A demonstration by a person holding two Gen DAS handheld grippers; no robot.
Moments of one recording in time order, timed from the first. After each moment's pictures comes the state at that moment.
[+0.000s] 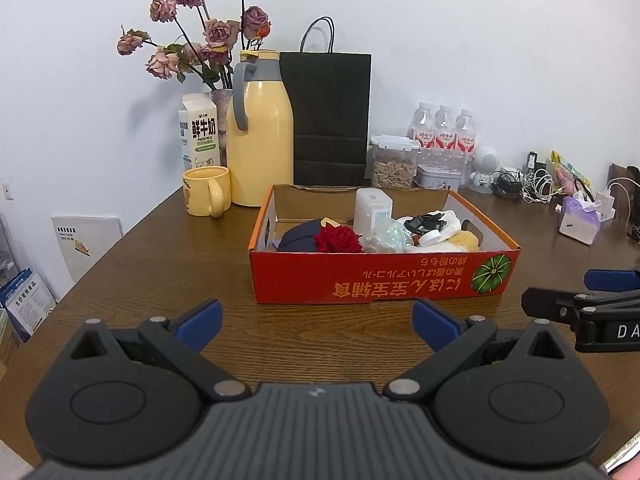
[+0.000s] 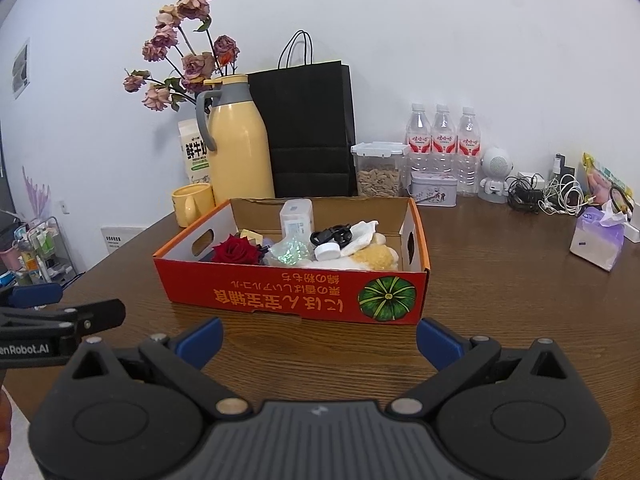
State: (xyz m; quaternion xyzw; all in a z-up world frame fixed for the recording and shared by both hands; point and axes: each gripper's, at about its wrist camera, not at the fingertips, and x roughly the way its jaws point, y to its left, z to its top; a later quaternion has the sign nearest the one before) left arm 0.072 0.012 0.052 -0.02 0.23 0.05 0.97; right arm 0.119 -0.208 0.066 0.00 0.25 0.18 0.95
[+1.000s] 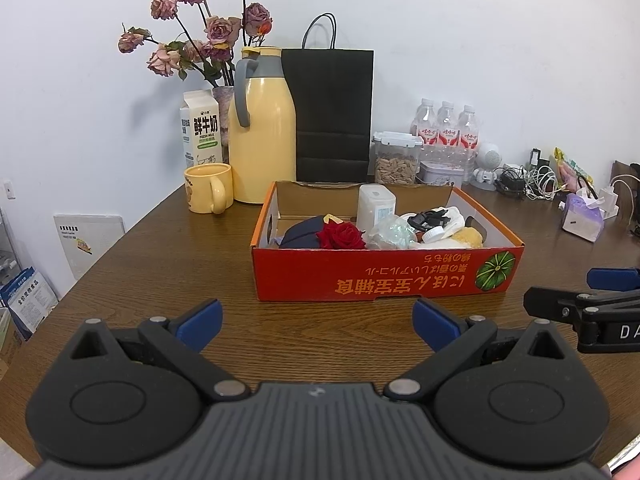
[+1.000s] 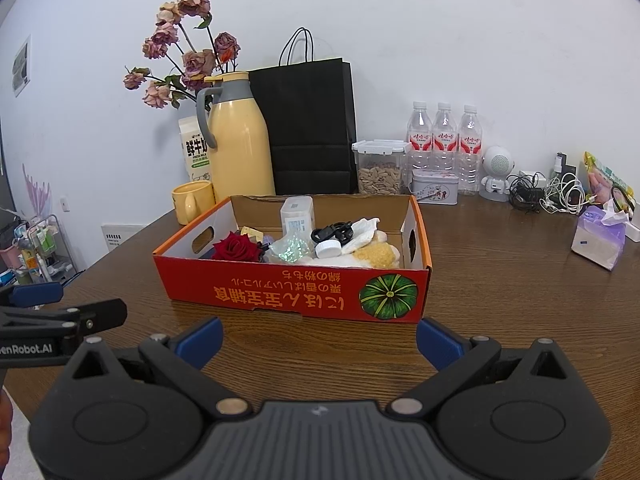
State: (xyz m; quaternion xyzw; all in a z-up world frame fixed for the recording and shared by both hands) left arm 0.074 0.013 0.049 -0.02 0.24 0.06 0.97; right arm 0.119 -0.207 0.067 0.00 0.25 0.18 0.95
